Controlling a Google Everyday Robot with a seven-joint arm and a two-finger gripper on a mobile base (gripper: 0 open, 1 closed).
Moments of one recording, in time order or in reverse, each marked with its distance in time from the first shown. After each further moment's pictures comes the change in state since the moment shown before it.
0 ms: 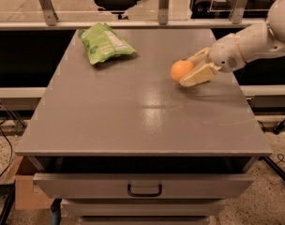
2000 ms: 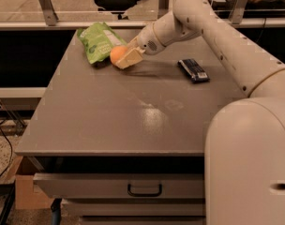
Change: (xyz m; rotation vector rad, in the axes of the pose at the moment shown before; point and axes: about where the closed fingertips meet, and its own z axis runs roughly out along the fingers) arm -0.123 -0.061 0.180 -0.044 -0.044 -0.027
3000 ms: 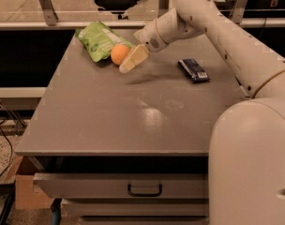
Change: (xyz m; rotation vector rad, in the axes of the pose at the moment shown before) arm -0.005 -0.008 -0.012 0.053 -0.003 -0.001
